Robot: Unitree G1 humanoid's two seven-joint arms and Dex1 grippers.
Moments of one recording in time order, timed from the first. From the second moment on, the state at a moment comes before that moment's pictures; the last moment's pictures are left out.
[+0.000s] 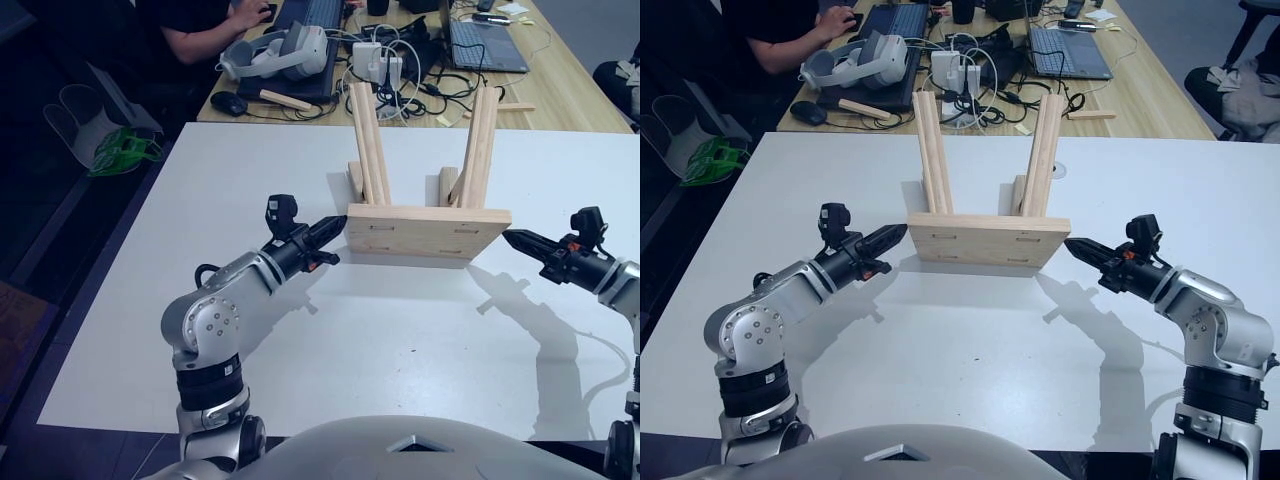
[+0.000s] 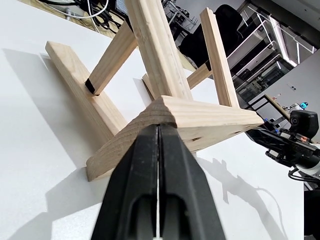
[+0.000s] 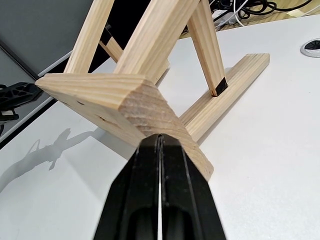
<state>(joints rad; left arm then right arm) -0.15 0.14 0.17 -0.42 -0.72 1.08 -0.34 -0.09 -0.62 -0.36 0.04 0.58 0.76 1.01</state>
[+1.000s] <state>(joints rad) -0.22 0.06 -0.12 -0.16 -0.33 1.07 -0.05 -0.40 -0.59 -0.02 0.75 0.16 0.20 0.97</state>
